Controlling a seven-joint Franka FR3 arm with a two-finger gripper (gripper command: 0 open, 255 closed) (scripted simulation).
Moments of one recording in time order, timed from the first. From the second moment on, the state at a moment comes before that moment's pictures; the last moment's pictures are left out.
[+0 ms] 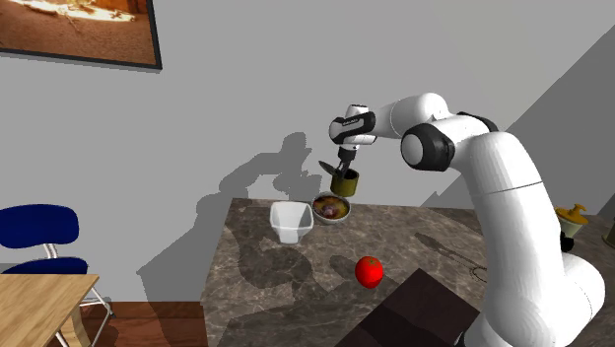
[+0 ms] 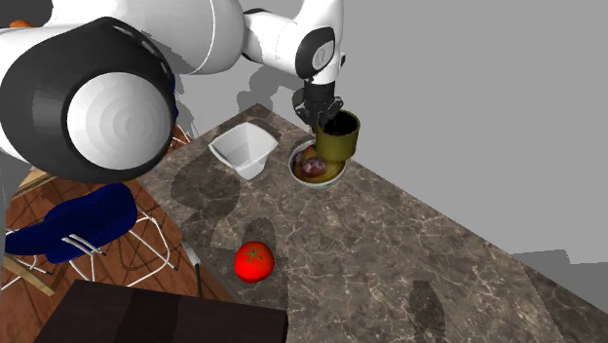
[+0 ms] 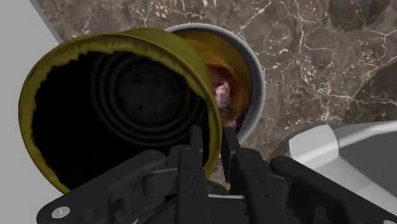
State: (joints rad) arm -0.20 0.75 -0.23 -1.32 0.19 2.10 -0.89
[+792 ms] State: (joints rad) arm -0.21 0.84 -0.22 -1.34 0.21 2.20 -0.90
